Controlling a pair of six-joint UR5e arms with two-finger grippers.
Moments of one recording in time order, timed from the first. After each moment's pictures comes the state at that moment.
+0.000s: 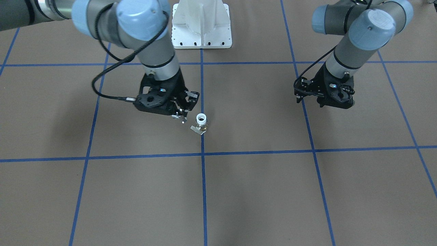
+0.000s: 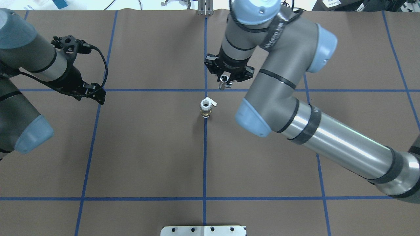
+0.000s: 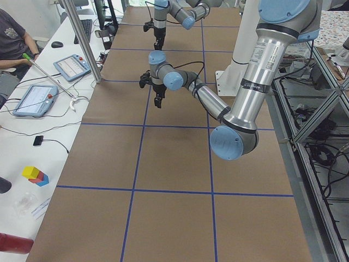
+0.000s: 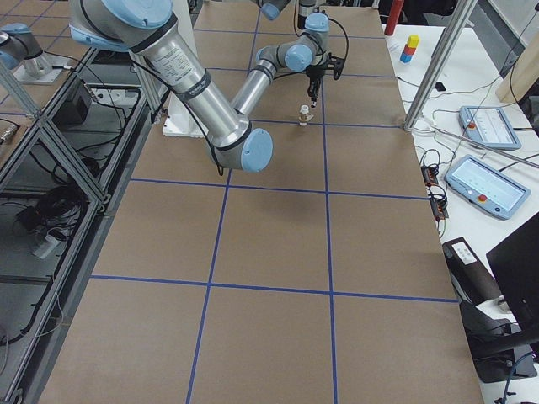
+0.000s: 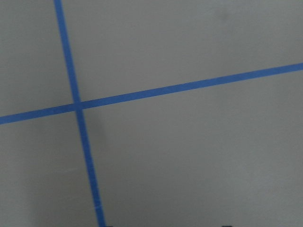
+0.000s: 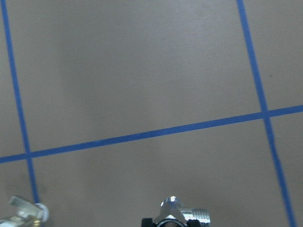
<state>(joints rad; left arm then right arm) -0.89 -1.89 -1.88 -1.59 -2.18 -0.68 0.69 -0.67 1.59 -1.68 2.00 1.39</state>
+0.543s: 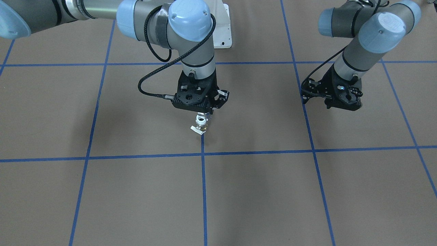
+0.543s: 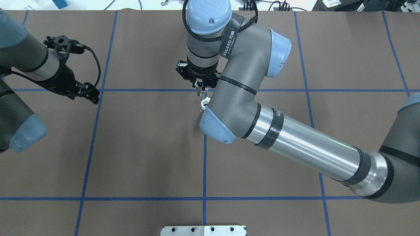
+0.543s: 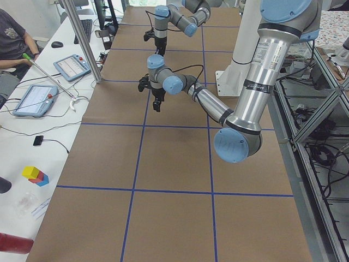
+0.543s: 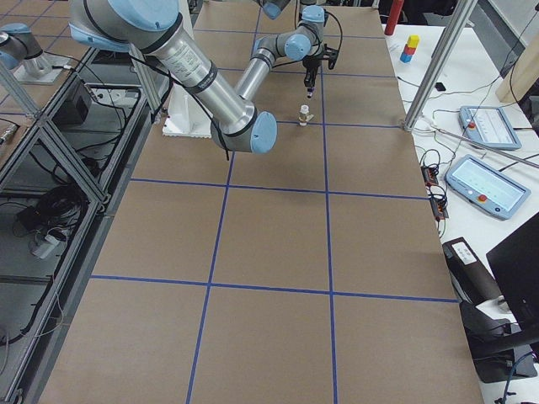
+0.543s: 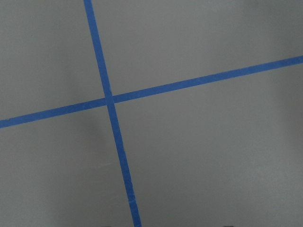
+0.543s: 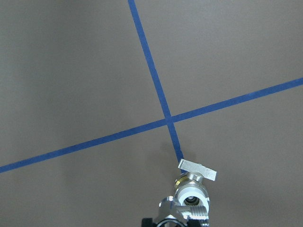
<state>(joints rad) -0.90 -1.87 -1.87 -1.61 -2.19 -0.67 0.64 -0.59 1.49 -1.68 1.96 1.43</state>
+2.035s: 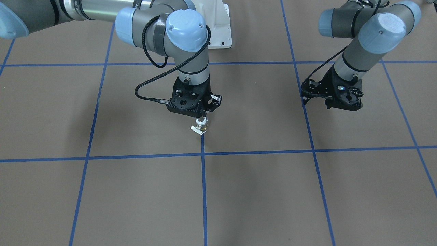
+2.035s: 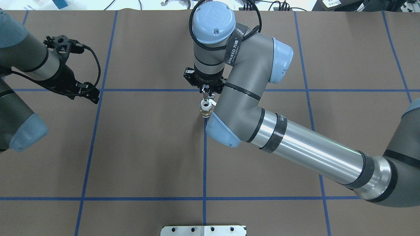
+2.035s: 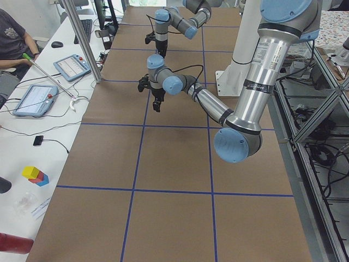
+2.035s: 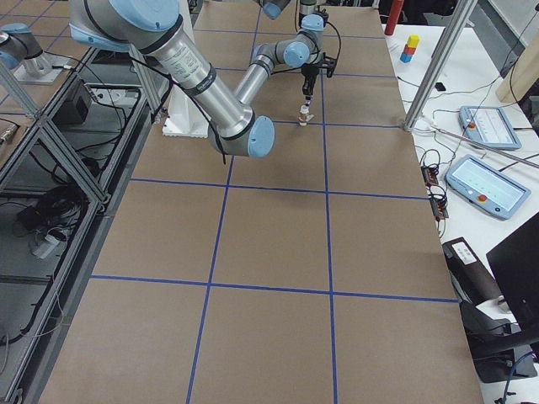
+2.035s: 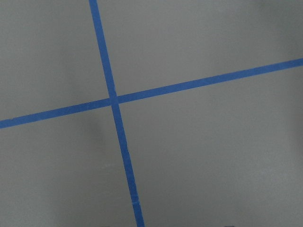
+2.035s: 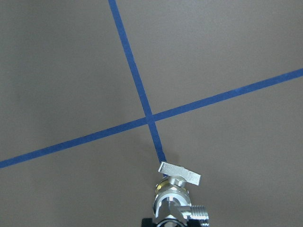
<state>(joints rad) -0.90 -1.87 -1.87 -1.61 -2.18 -0.67 0.63 -0.63 1.49 -1.69 1.96 1.43</state>
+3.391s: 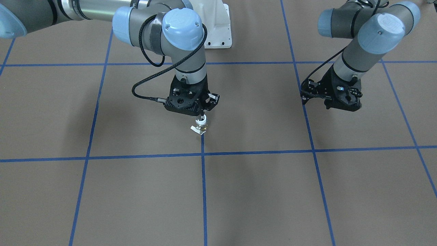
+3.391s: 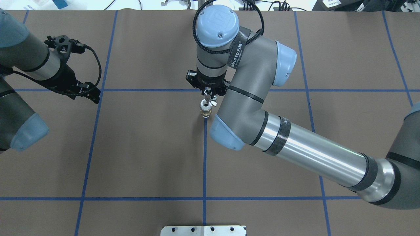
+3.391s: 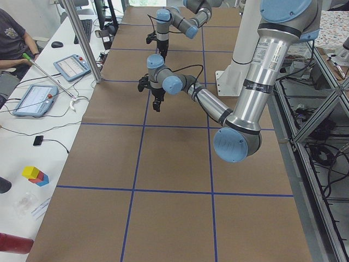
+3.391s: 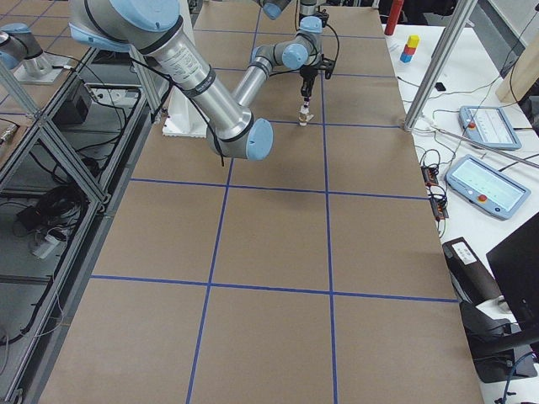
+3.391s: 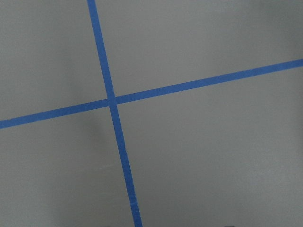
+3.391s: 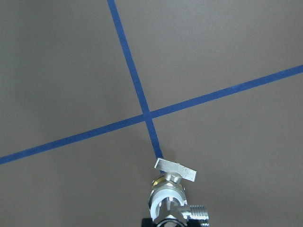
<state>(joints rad) -0.90 -1.88 -1.86 -1.61 -2.19 -0.68 0.63 -0.65 1.52 -1.68 1.95 1.43</state>
